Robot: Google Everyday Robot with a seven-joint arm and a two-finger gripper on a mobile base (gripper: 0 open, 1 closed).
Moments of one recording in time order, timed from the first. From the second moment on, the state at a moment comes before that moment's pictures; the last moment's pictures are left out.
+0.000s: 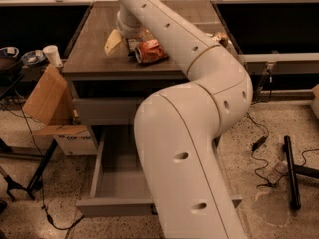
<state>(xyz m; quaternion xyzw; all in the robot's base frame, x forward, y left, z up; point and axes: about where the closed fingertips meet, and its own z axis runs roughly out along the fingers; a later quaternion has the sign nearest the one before) 0.849 0.091 0.833 -0.26 0.93 0.04 0.26</state>
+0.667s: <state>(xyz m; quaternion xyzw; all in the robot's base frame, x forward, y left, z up) 0.849 0.091 0.824 -0.27 0.93 0.05 0.24</state>
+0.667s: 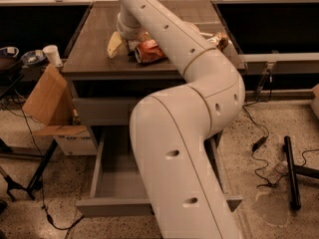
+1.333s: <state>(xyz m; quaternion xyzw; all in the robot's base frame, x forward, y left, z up) 0.850 0.088 0.828 -0.27 0.93 0.05 0.24</state>
